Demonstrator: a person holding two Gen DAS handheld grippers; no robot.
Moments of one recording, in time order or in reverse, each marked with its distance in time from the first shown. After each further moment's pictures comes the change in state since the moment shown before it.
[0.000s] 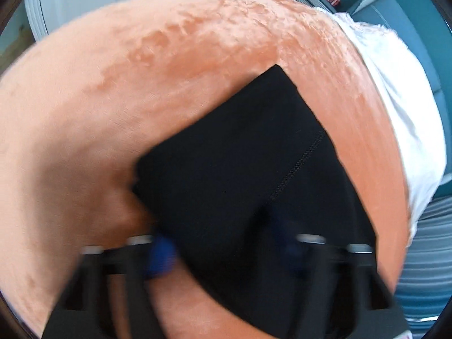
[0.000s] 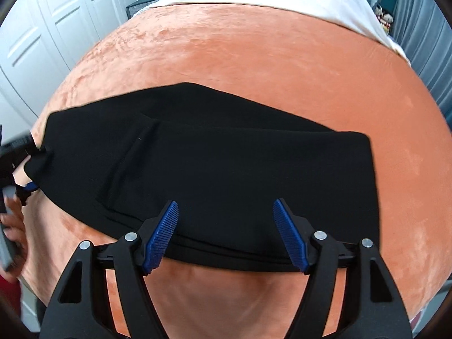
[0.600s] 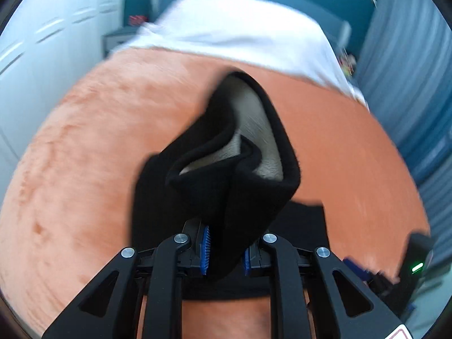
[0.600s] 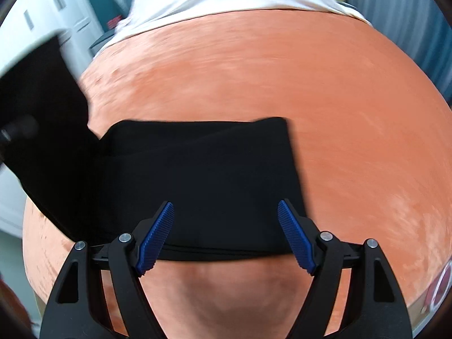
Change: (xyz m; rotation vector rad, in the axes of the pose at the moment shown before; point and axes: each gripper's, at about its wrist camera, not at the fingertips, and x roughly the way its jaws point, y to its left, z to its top) left arm -0.073 -0.287 -0.230 0.881 -0.104 -0.147; right arm -0.046 -0.120 -0.018 0.255 -0.051 -0.026
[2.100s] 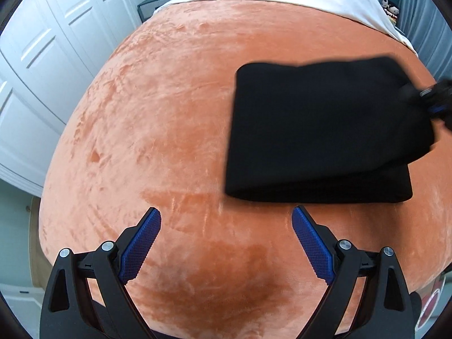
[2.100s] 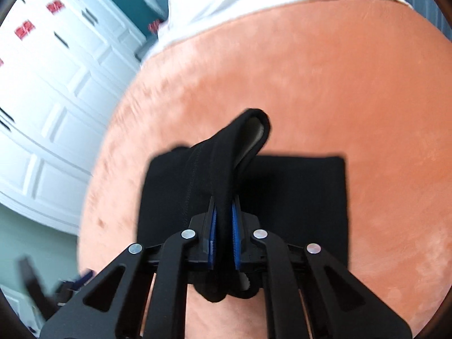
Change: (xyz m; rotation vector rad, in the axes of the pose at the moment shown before) left arm -0.025 0.069 -0.087 -0.004 0.207 0.311; right arm -0.010 -0.005 0.066 0.006 0.043 0.365
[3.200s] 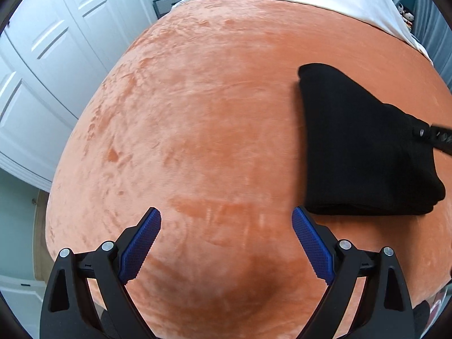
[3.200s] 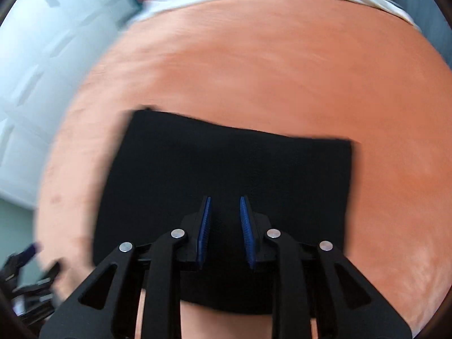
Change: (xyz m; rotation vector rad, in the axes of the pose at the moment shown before) left arm 0.021 0.047 0.010 -0.043 -0.002 0.049; right arm 0.068 0.029 -0.015 -0.167 0.115 -0.142
